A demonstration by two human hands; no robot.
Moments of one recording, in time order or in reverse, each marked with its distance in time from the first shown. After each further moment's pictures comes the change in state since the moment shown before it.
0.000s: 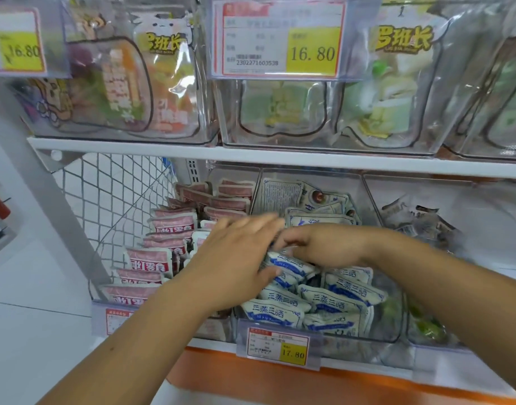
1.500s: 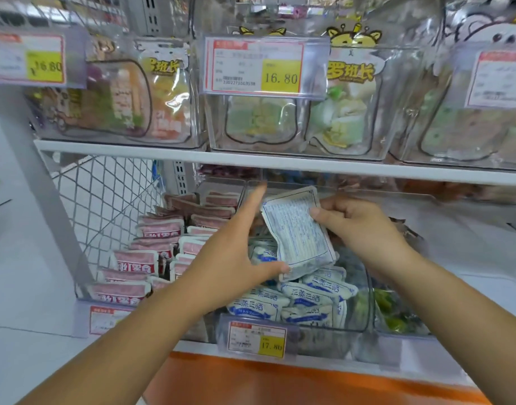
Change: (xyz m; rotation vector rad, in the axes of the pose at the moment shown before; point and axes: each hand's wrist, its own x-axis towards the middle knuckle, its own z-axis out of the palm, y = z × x) left_hand -0.009 0.031 -0.010 -0.690 0.205 -0.087; right_hand -0.062 0.015 0.005 0.681 0.812 -0.072
